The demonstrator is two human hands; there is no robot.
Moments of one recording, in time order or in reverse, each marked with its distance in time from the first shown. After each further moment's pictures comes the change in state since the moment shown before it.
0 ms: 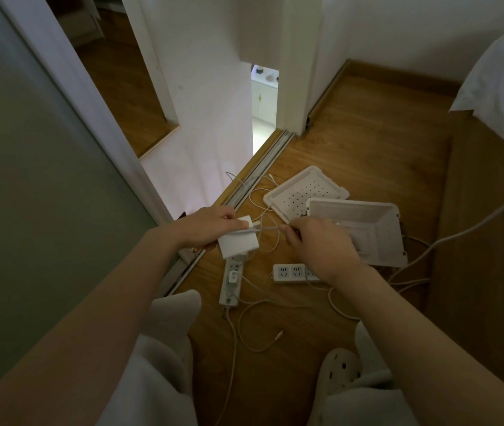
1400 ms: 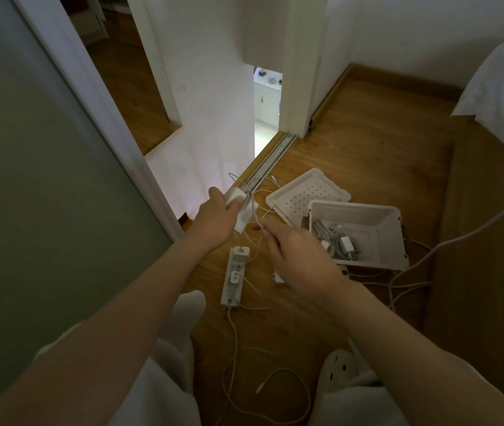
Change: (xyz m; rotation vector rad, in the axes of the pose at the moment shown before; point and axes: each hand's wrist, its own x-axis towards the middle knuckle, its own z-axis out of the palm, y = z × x) left_hand 0.008 0.012 0.018 -0.223 0.523 -0.041; right_hand -0.016 -0.043 -0.001 0.282 0.026 -0.188
